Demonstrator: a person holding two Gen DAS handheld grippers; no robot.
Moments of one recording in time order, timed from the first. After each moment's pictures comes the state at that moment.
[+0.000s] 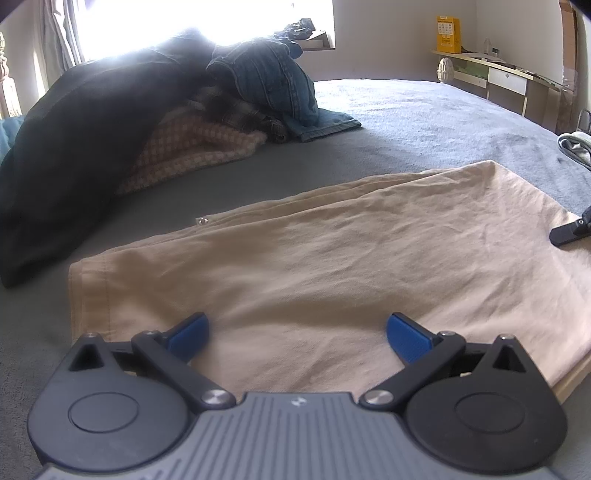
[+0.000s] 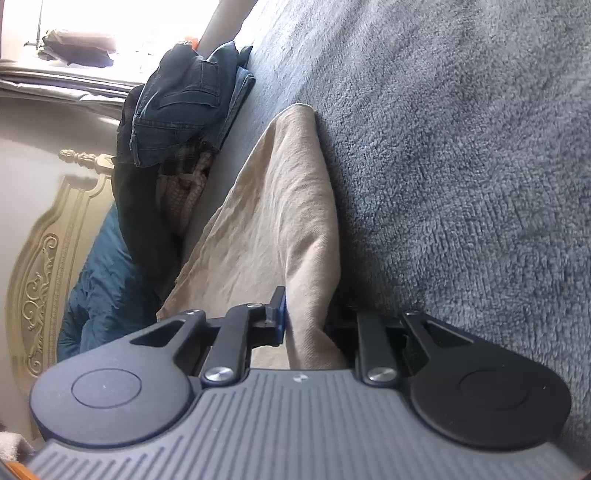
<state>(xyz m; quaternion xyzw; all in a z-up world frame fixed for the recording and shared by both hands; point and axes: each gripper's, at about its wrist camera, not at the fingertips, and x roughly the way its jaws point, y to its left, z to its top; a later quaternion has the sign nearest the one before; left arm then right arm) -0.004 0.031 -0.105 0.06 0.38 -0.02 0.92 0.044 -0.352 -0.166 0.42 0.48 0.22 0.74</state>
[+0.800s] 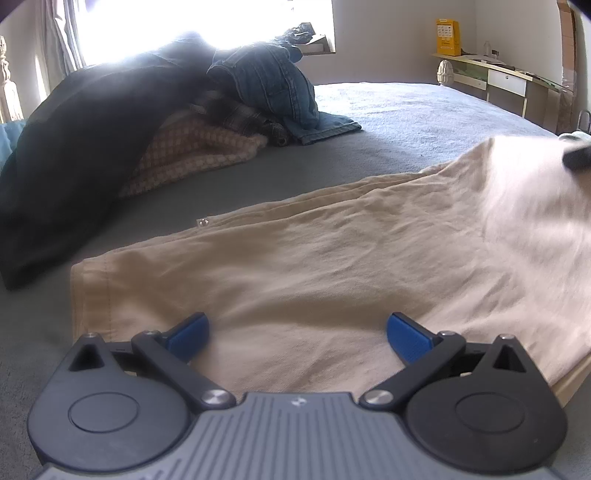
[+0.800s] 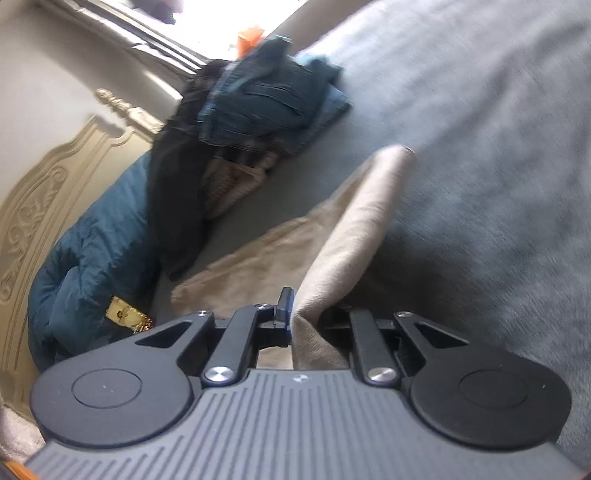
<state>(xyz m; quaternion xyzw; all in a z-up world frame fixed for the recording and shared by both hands) -0.008 0.029 -0.104 0.07 0.37 -0.01 0.93 0.043 -0.304 -0.071 0.29 0.42 0.28 0.81</state>
